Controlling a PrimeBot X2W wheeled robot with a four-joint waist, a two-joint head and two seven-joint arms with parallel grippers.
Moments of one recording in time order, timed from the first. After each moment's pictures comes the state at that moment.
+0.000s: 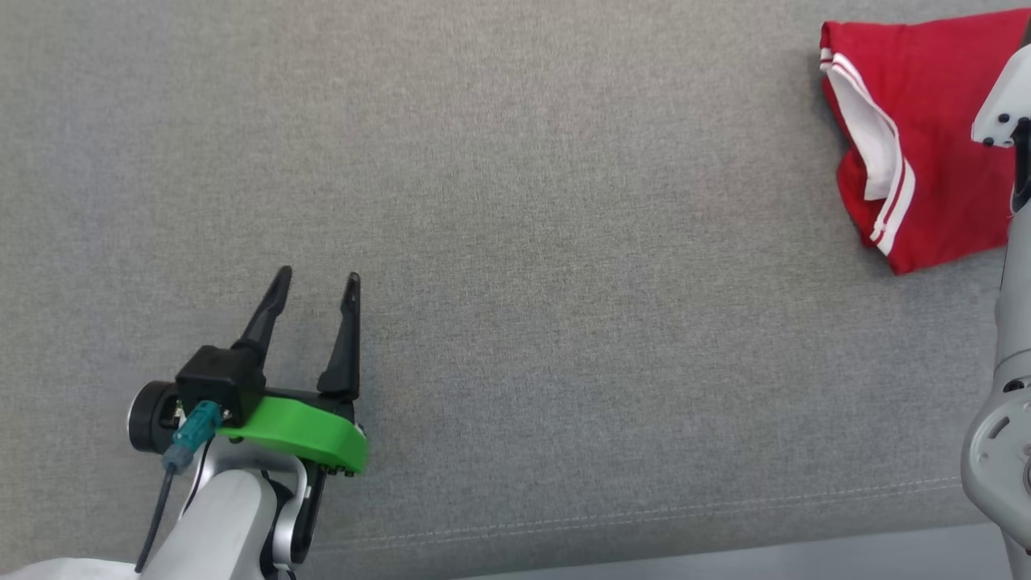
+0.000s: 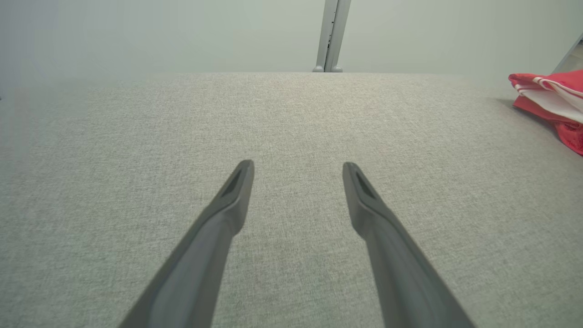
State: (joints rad) left arm -0.30 0.30 -0.46 0.19 -0.48 0.12 -0.22; right arm -1.11 -0.13 -0.77 0.89 -0.61 0.13 0.05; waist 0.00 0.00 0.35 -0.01
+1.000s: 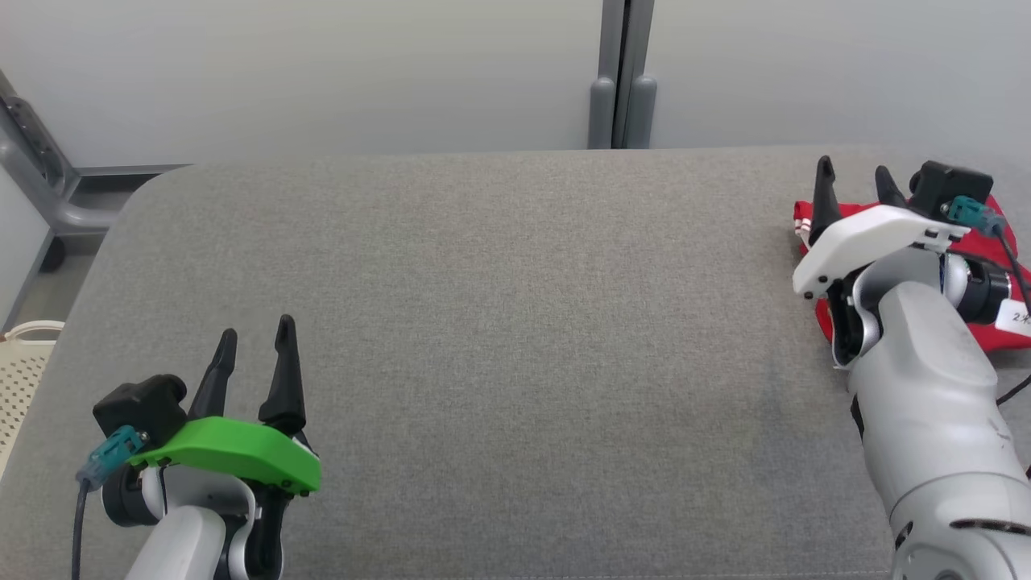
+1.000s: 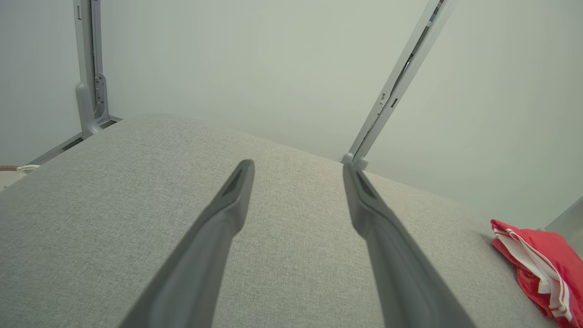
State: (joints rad) left arm -0.21 0.27 -0.30 0.22 -0.73 0.12 -0.15; right arm -0.86 -0.05 -0.38 1.08 -0.06 0.13 -0.26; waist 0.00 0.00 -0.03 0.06
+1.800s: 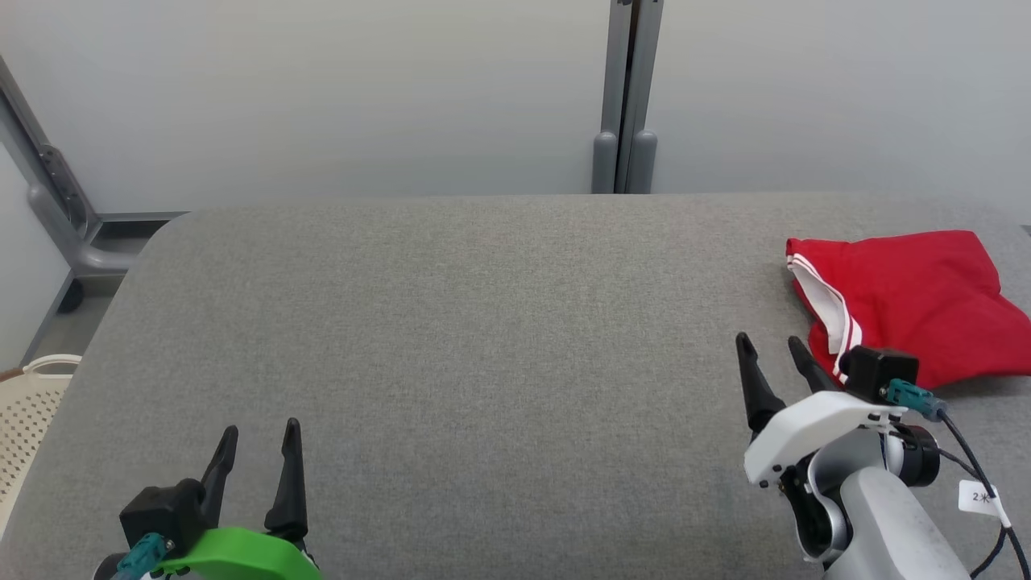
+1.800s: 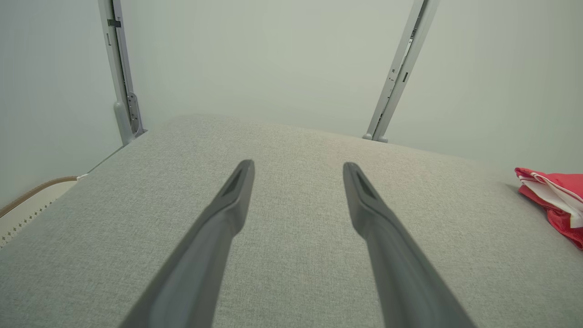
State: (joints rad) left arm 0.00 0.34 -0.36 0.16 -0.63 0.16 -0.22; right arm -0.28 -0.05 0.05 0.52 0.34 0.13 -0.11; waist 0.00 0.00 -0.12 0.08
